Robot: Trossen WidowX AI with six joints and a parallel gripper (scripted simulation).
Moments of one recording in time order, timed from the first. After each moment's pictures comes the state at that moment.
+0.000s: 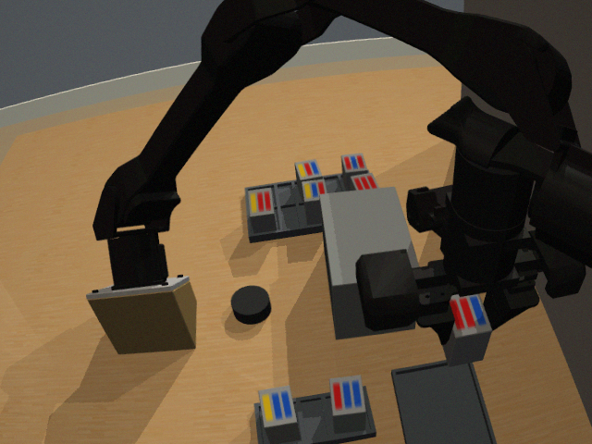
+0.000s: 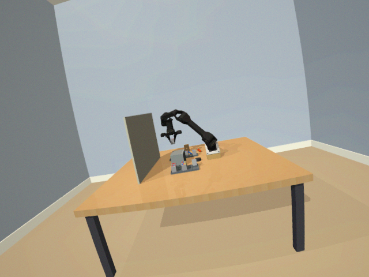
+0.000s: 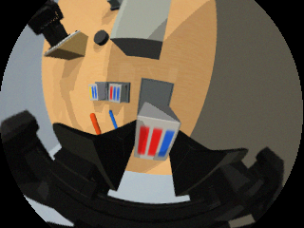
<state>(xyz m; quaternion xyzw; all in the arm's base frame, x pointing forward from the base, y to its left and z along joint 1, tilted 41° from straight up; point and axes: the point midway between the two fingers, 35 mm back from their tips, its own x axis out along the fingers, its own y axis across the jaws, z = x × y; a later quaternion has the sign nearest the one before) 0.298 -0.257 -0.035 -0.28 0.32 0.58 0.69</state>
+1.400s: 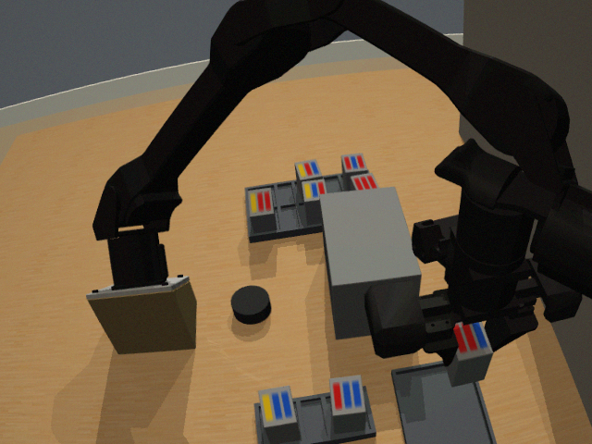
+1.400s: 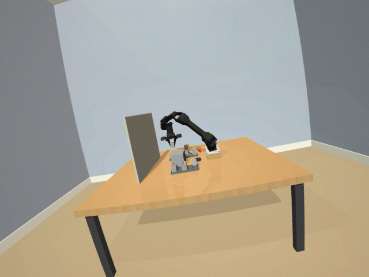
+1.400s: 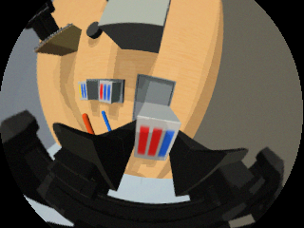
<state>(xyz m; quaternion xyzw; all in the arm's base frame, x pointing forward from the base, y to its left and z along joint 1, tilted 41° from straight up) 0.309 -0.239 -0.063 -0.28 0.32 0.58 0.69</state>
